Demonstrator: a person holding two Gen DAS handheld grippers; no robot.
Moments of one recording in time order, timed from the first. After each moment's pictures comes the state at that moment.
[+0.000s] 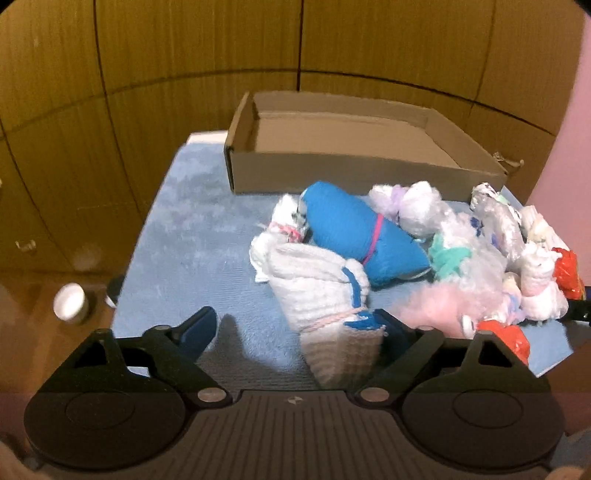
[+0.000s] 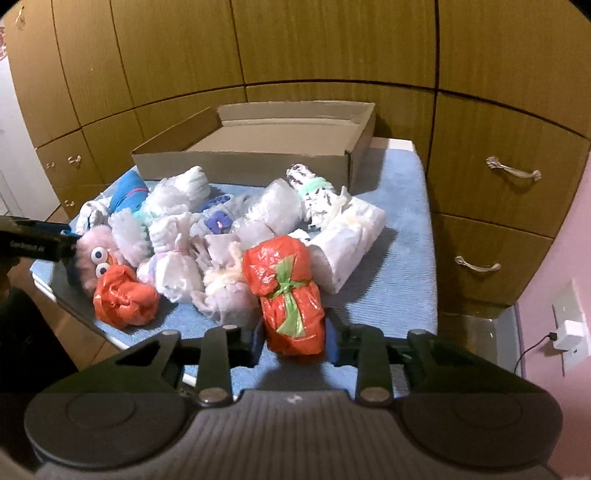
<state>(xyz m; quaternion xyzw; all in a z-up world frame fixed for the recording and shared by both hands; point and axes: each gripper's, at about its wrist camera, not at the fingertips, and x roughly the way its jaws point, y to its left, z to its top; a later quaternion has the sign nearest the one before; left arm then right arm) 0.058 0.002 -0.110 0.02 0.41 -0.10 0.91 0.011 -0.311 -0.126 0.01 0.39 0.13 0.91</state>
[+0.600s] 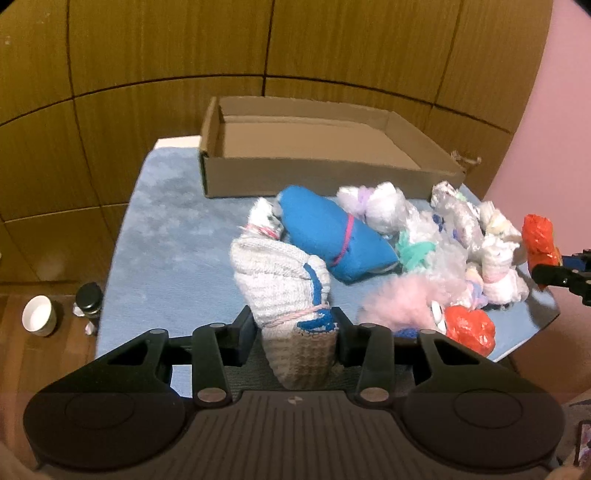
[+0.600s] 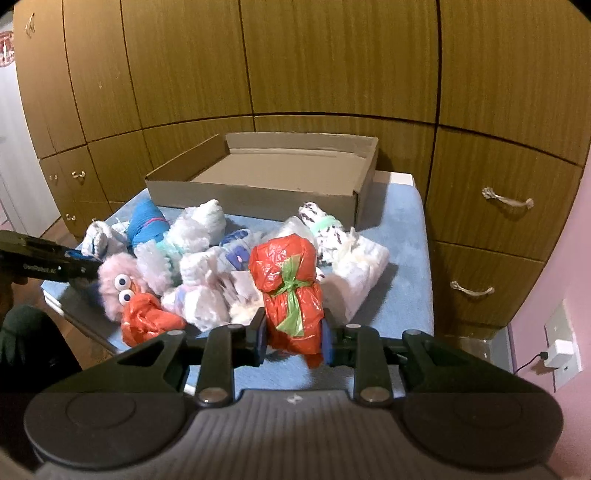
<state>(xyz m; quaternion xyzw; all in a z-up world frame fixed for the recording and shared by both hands) 0.049 0.021 -0.096 0.01 0.40 -0.17 0.90 0.004 -0.292 -0.096 0.00 0.36 0.11 0.93</state>
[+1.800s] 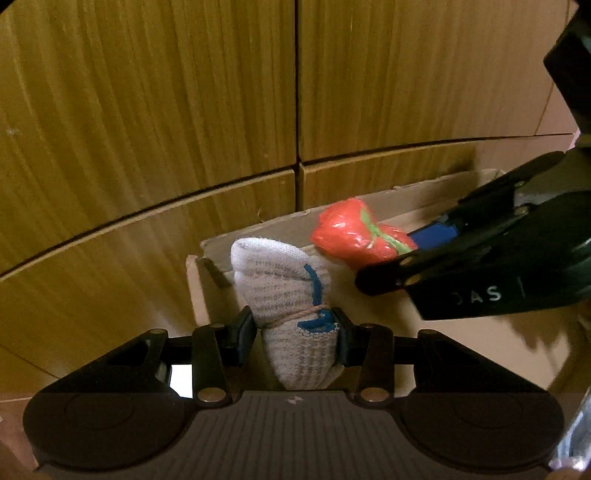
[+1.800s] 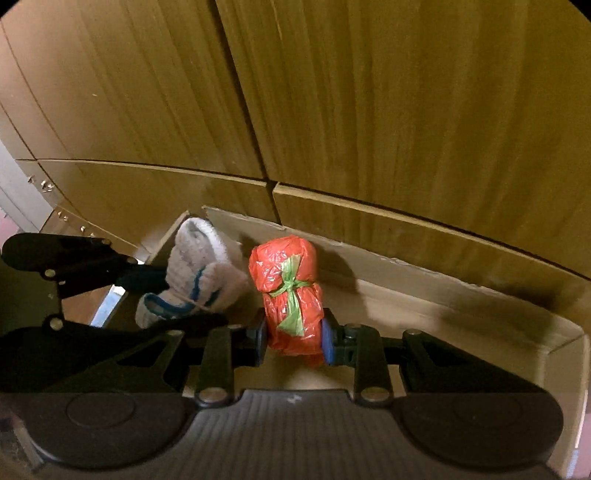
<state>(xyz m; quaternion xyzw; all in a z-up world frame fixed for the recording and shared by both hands) 0.374 -0.031 -0.103 0.13 0.43 -0.22 0.87 0.396 -0.171 -0.126 0.00 0.48 0.16 0.86</state>
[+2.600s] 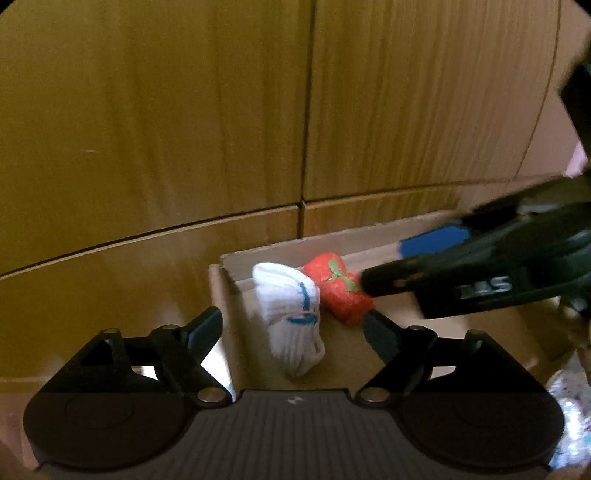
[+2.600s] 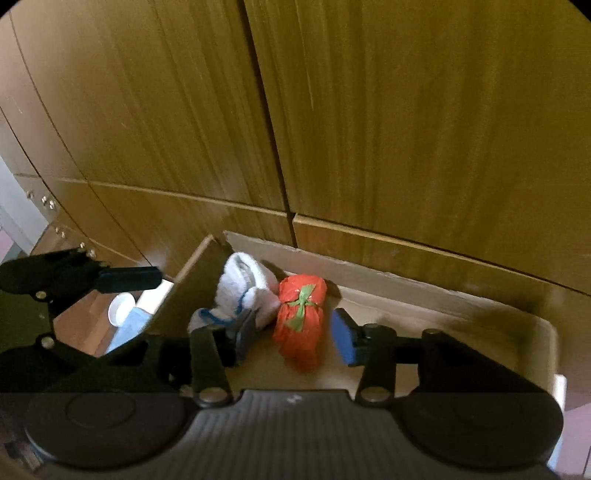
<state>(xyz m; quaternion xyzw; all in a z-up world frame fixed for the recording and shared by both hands) 0.343 -0.018 -0.059 0.07 0.39 -0.20 0.89 0.315 -0.192 -0.082 0.01 0.44 0.15 0.88</state>
